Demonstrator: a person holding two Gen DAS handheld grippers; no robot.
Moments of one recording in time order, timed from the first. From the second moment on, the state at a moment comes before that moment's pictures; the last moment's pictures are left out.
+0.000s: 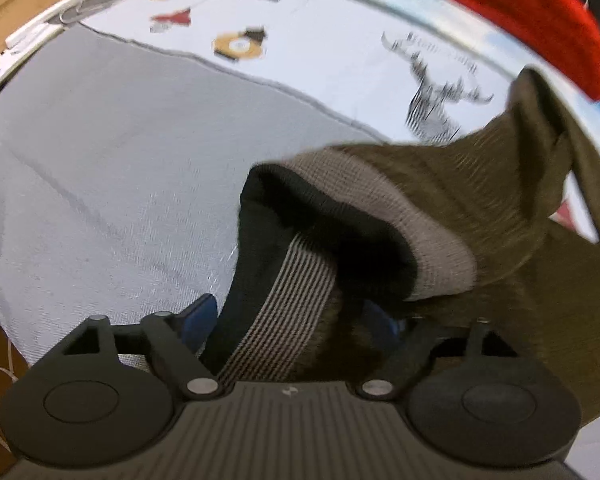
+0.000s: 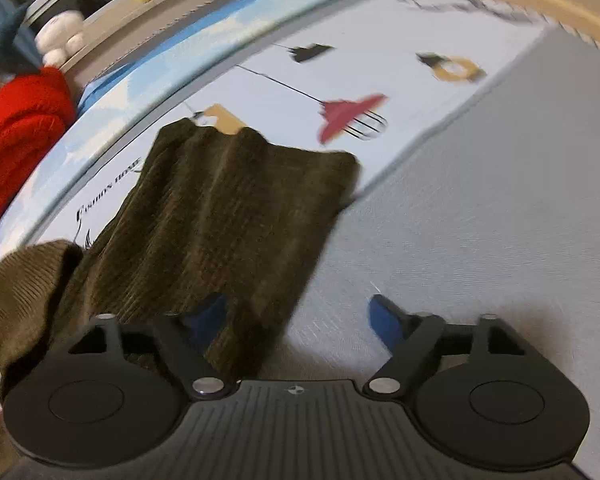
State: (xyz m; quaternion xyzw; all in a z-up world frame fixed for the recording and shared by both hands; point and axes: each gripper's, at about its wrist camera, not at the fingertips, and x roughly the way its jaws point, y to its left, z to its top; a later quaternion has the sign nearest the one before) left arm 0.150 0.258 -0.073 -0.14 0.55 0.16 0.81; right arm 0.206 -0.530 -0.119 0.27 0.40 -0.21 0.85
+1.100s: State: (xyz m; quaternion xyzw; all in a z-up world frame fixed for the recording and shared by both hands) left arm 0.132 0.184 -0.060 0.04 0.58 0.03 0.81; right arm 0.064 -0.623 -0.080 0.23 0.46 -0.29 0.81
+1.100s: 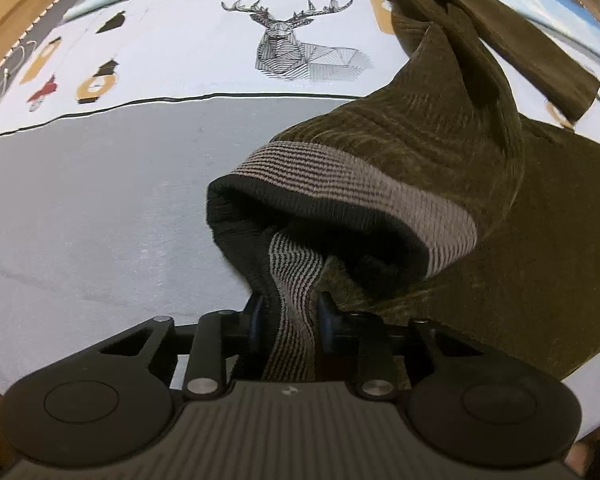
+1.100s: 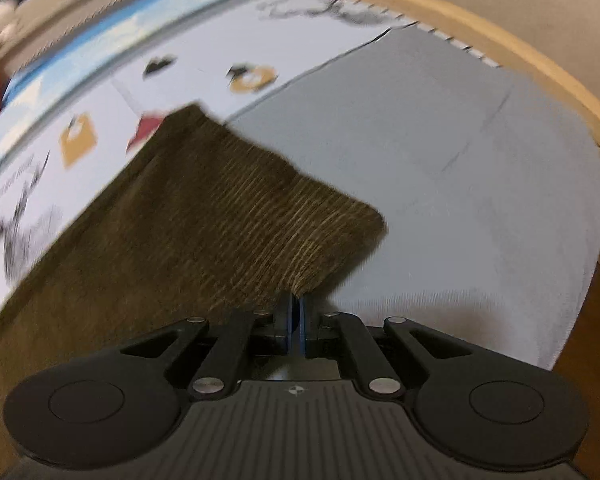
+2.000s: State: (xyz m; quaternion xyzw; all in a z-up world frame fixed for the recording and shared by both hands) left arm 0.129 0.195 -0.084 0.05 0.62 0.03 0.78; right arm 0.047 -0.636 -0.096 0.25 0.51 -0.24 0.79
